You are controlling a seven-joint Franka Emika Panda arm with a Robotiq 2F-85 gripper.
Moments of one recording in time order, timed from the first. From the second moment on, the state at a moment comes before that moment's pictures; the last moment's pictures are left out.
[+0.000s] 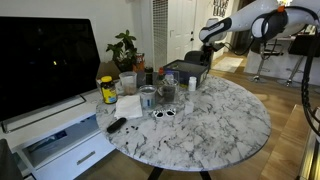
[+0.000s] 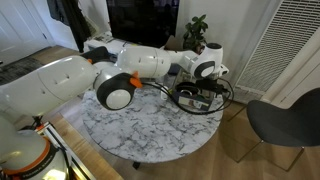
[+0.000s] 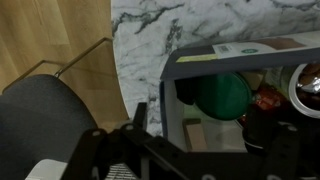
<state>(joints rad) -0.39 1.27 -0.12 -0.64 0.04 2.12 -0.57</state>
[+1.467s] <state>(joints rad) -0.45 1.41 -0.10 -0.45 -0.02 1.88 -0.45</state>
